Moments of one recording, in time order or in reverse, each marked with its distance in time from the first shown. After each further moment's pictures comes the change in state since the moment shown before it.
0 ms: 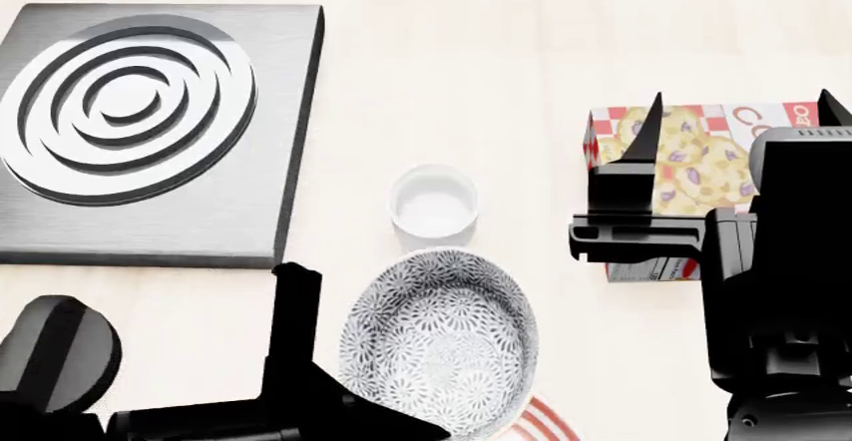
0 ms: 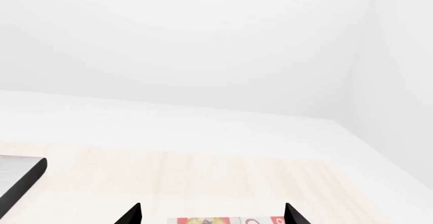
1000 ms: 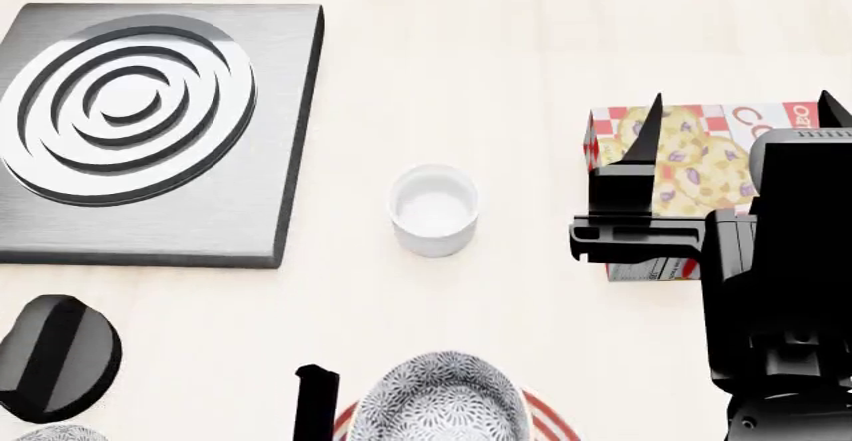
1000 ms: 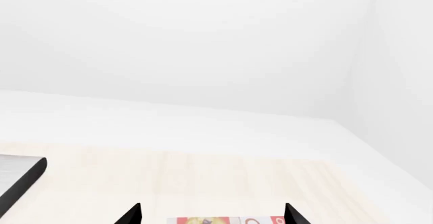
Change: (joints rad) left arm 0.184 0.010 0.113 -0.067 0.067 0.065 -0.097; right arm -0.003 0.009 -0.004 0.001 0.015 -0.007 0.013
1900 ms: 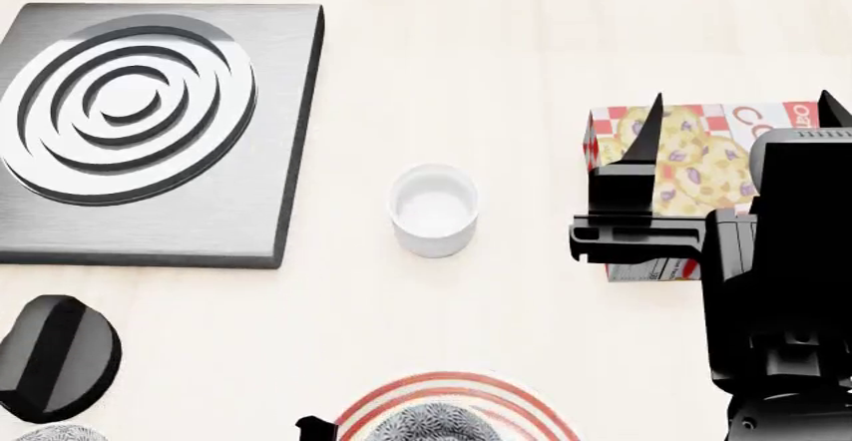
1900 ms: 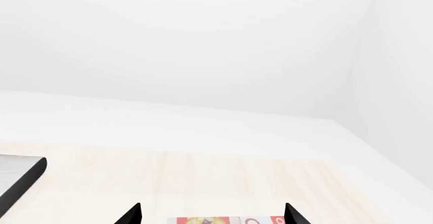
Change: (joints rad) left arm 0.087 -0.009 0.065 -0.044 0.040 0.037 -0.040; right arm 0.000 0.007 -0.003 0.002 0.013 -0.005 0.011
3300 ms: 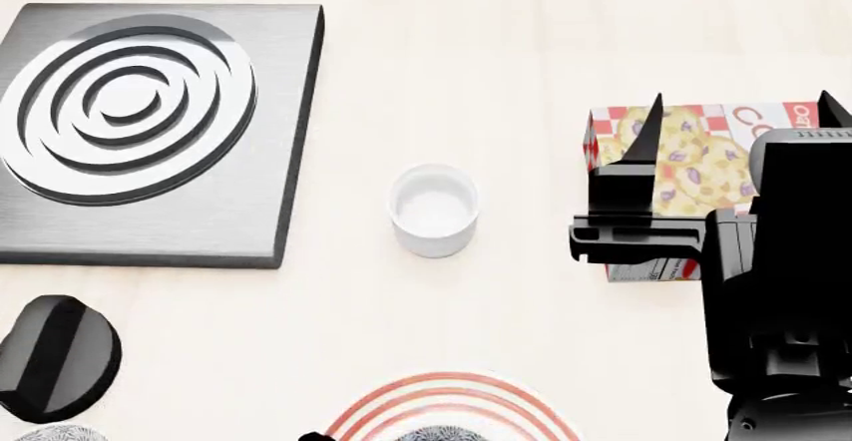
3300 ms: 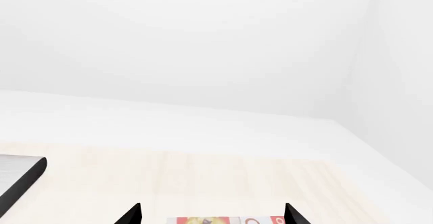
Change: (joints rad) left arm 0.026 0.009 0.039 0.006 0.062 -0.013 -0.035; right arm 0.000 0.012 -0.006 0.004 0.021 -0.007 0.018
